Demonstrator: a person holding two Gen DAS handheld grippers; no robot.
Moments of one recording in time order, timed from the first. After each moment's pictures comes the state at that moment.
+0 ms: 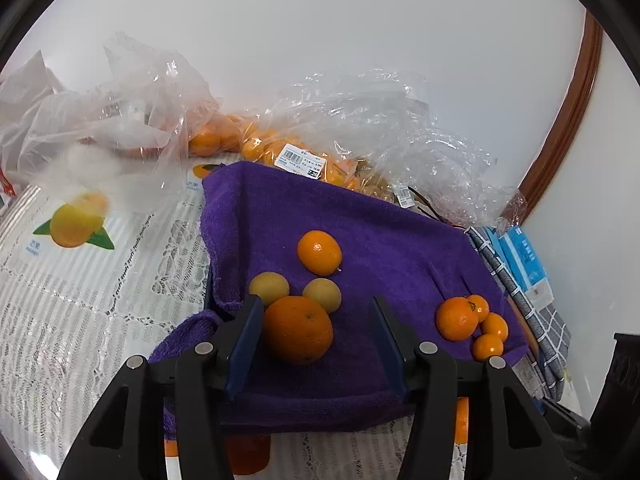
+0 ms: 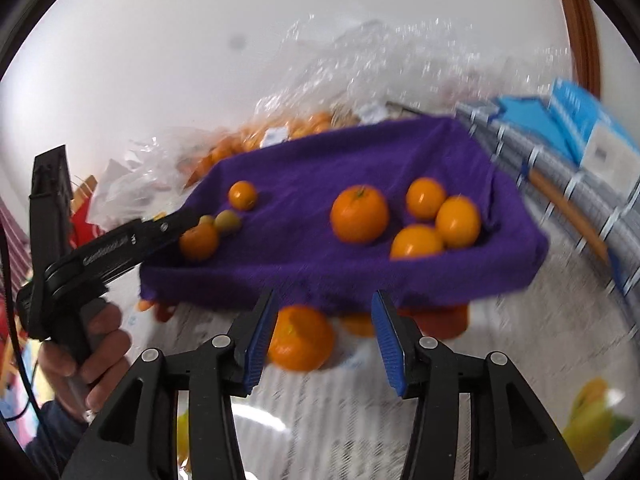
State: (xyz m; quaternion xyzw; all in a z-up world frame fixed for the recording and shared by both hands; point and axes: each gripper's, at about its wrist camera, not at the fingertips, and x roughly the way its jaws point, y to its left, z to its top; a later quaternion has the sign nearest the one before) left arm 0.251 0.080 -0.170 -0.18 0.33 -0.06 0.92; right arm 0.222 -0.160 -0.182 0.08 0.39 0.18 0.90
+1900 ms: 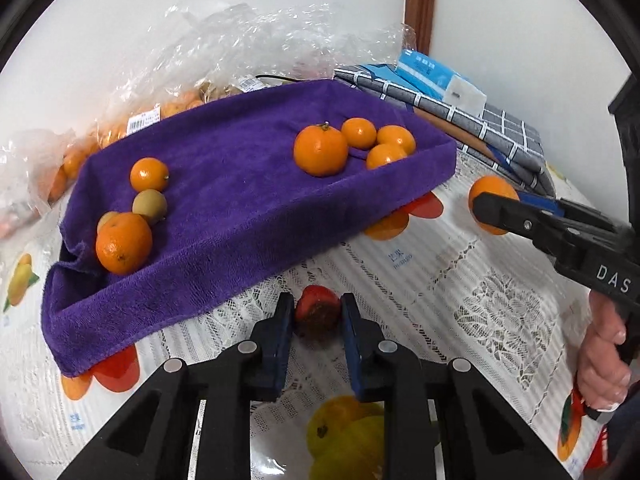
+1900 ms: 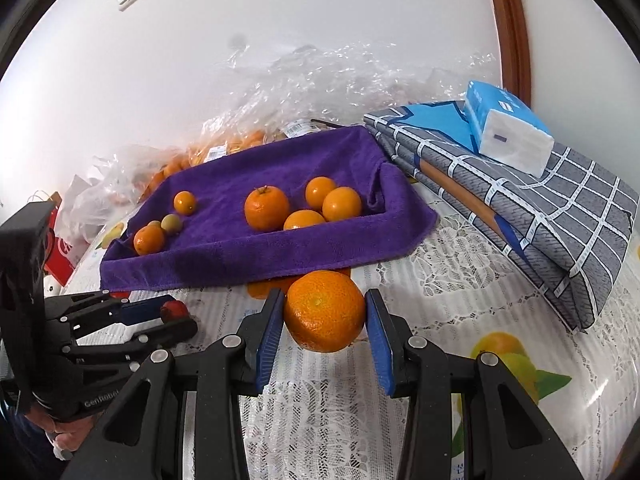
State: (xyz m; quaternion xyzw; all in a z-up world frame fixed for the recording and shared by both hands) left arm 0.200 -0.032 -0.189 0.08 0.42 -0.19 0.89; right arm 0.184 -0.220 -0.185 0.08 0.35 0.09 0.93
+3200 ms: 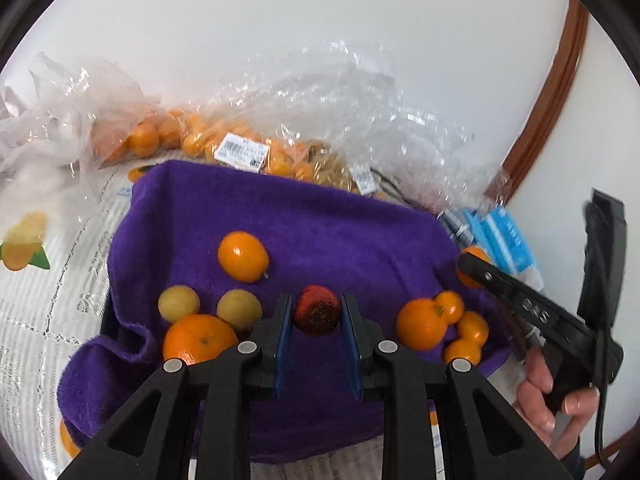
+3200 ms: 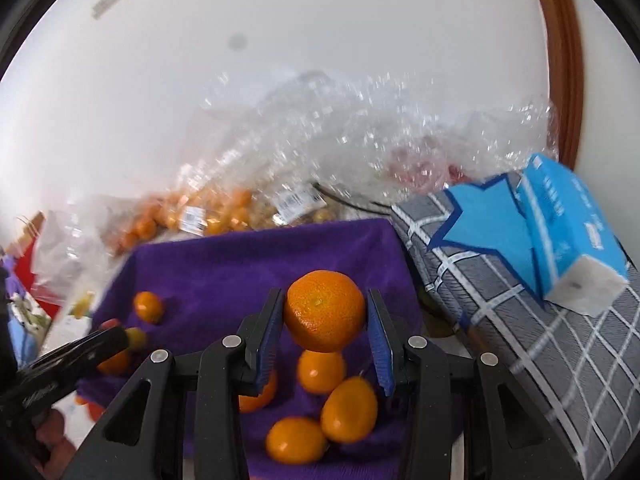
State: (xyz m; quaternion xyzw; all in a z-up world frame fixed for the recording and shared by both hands) left arm 0.283 0.030 -0.170 -0.15 0.35 -0.10 0.92; right arm 0.338 -0.202 -0.161 0.06 0.35 0.09 0.93
